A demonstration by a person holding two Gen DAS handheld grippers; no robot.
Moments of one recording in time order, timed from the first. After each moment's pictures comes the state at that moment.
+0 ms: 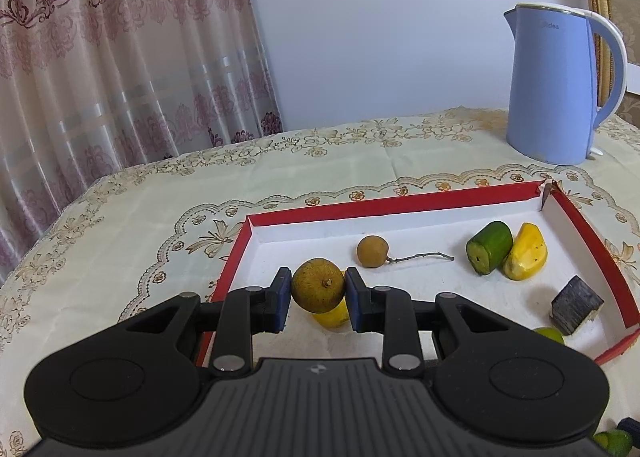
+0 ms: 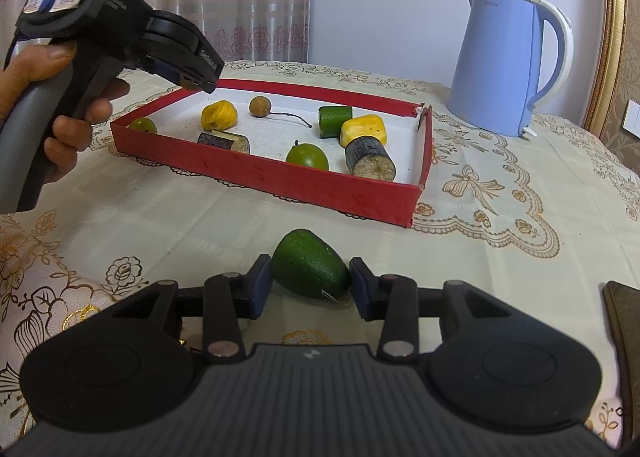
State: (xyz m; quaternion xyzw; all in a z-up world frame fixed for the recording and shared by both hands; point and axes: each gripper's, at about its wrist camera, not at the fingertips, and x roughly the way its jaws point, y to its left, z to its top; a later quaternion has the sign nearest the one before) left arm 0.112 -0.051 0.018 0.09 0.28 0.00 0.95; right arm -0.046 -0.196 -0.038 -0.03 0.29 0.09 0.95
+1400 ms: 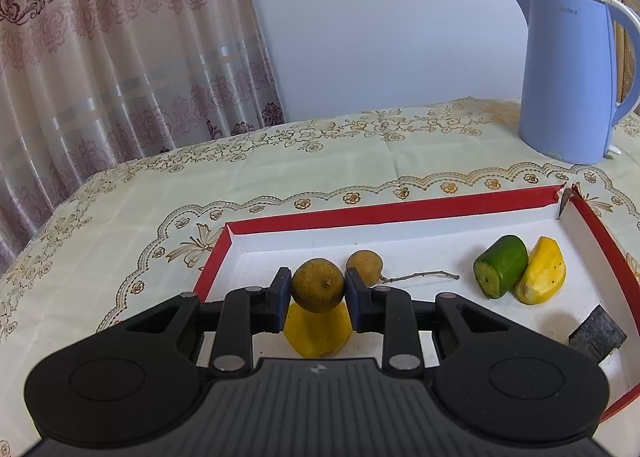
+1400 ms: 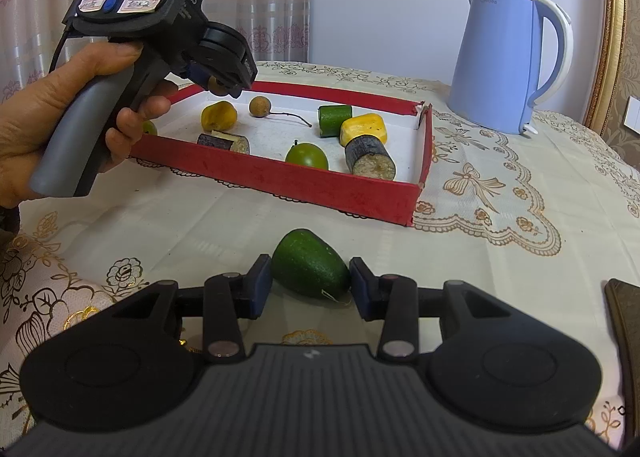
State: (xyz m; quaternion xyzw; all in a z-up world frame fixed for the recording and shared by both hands) left arm 0.143 -0.064 0.009 0.09 0.30 0.01 0.95; right arm -0.048 -0.195 -0.039 -0.02 0.29 0.09 0.95
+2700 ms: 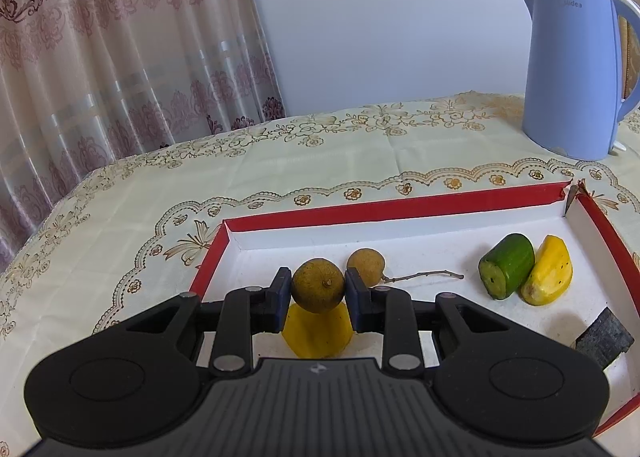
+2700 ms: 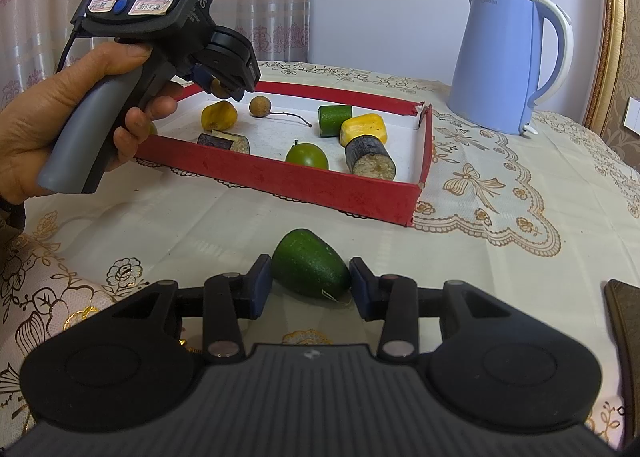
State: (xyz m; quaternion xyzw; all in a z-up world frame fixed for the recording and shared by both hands) left arm 0.150 -0.064 0.004 0.10 0.30 0.01 0.95; right arm -0.050 -0.194 -0.039 -0.02 0.29 0.09 0.95
